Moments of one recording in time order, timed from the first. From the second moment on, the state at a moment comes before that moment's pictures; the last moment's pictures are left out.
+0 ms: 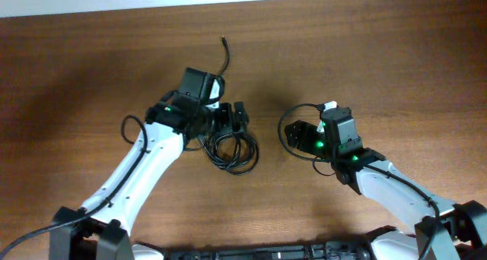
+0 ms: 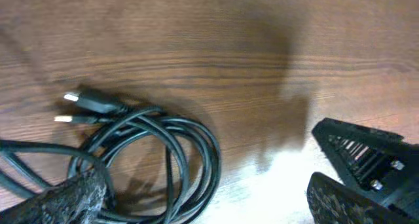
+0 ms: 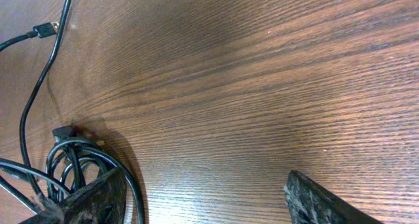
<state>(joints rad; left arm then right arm) -0.41 1.55 1.12 -0.66 0.26 -0.45 0.30 1.38 0.49 0.06 -0.21 0.72</state>
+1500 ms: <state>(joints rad) -0.43 1.72 0.92 -0.56 -0.16 -0.63 0.30 1.39 0.48 0.20 -0.47 0.67</state>
